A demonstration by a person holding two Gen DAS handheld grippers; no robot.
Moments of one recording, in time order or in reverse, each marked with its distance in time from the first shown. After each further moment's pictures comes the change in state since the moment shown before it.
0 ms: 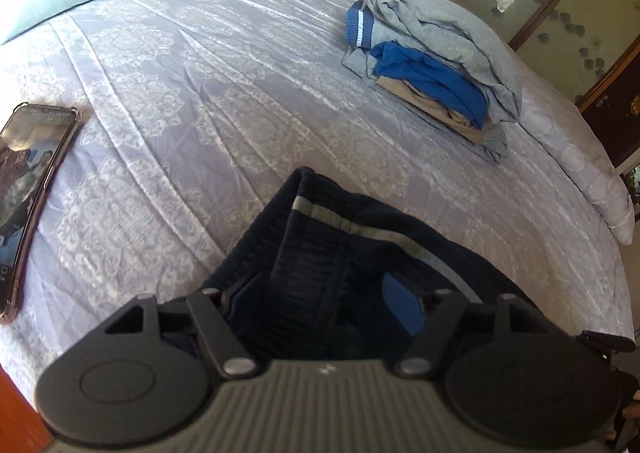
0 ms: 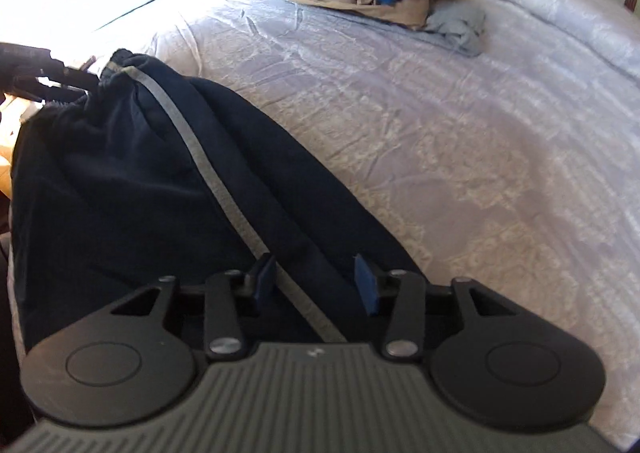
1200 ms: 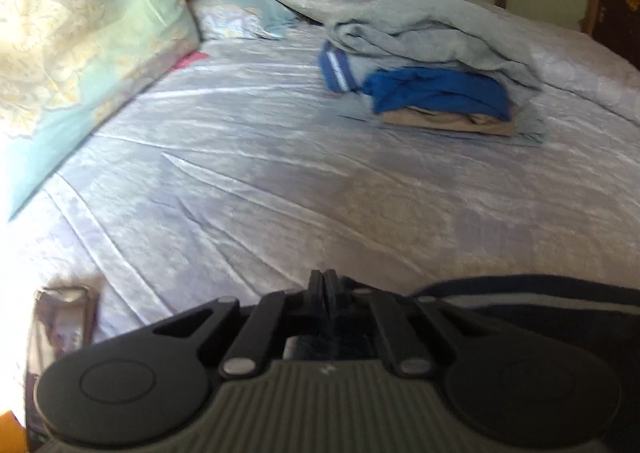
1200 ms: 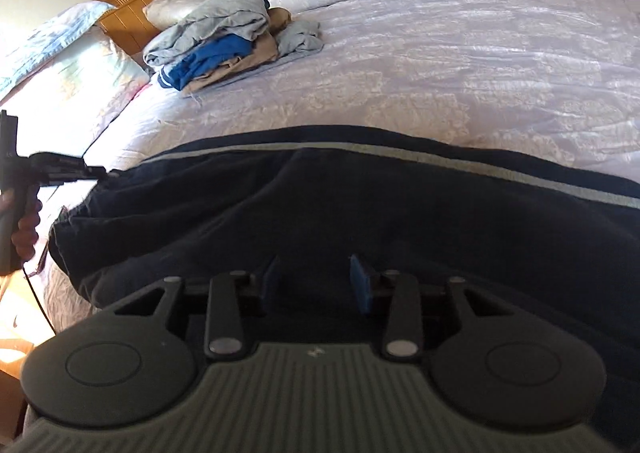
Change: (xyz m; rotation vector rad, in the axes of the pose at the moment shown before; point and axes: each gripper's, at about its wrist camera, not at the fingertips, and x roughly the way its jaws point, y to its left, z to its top) left arm 0.037 -0.047 0.044 0.369 -0.133 0.317; right arm -0.076 0.072 -0.111 0.569 -0.272 -0.155
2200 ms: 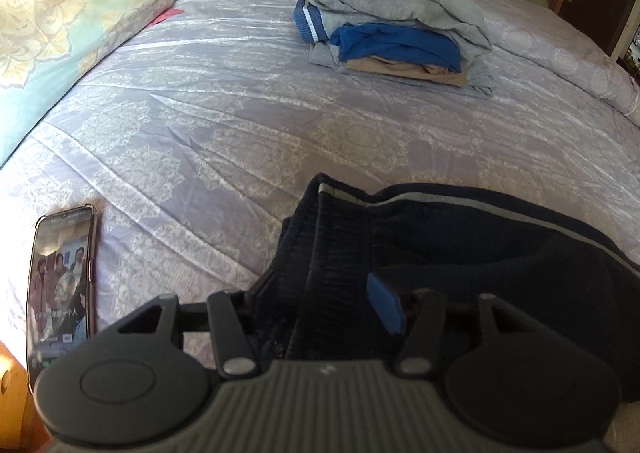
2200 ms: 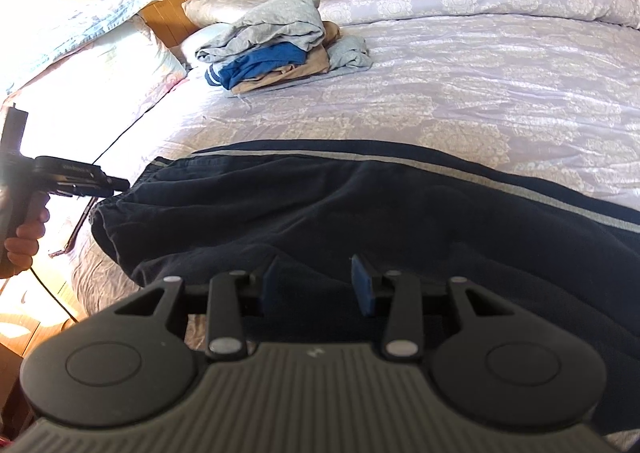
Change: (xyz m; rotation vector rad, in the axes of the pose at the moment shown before) left arm -0.051 0.021 -0.046 0.008 0.140 -0.218; right arm -0.025 0.047 -0.006 -0.086 -0.041 0.040
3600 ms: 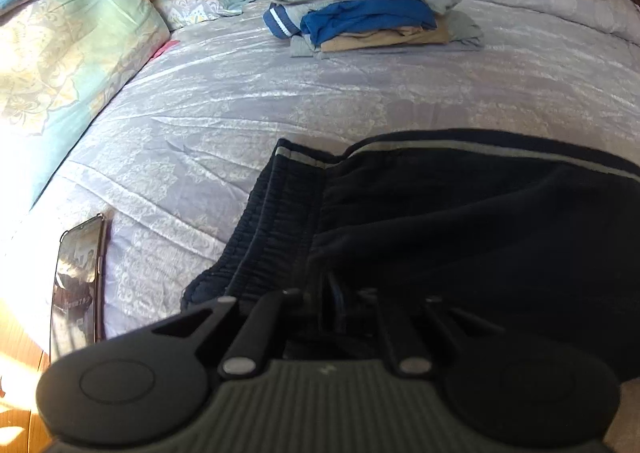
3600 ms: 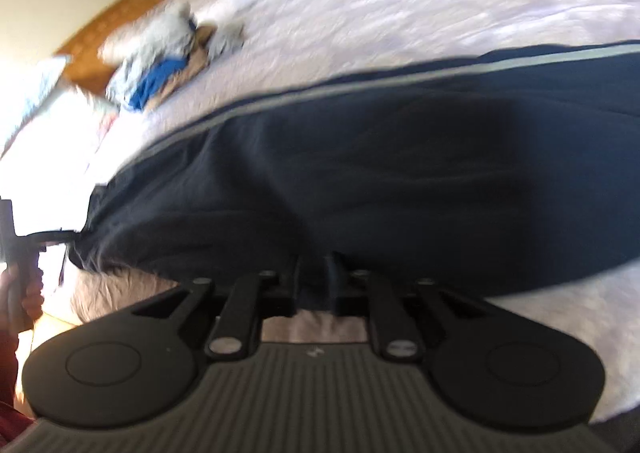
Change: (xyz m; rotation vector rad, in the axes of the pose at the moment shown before) left arm 0.003 -0.069 -0.028 0.145 -0.022 0.197; right arm -0.083 -0.119 -0.069 0.364 0.023 -0.073
